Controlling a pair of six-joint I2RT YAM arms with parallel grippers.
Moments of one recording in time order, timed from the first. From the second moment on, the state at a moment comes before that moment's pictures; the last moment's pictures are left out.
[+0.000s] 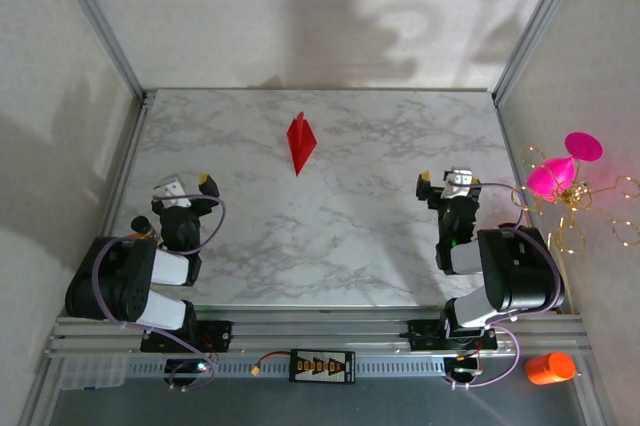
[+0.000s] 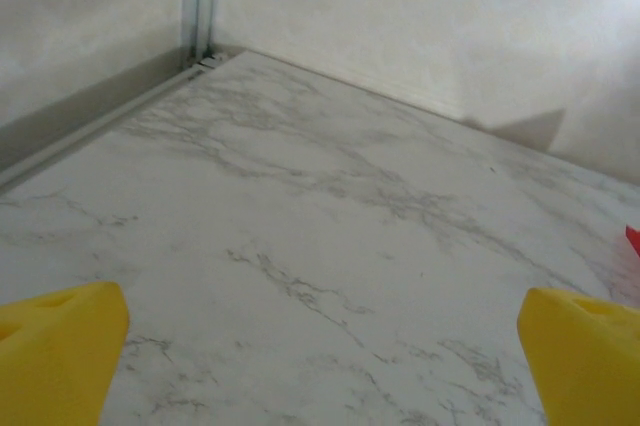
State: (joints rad) left arm -0.01 1.45 0.12 1.21 -0.26 -0.26; right arm 0.08 1.50 0.20 1.16 0.17 -0.01
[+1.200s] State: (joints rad) left arm -0.07 1.53 0.21 1.22 -0.28 -0.19; right arm 0.04 1.54 0.19 1.23 0.10 0.03
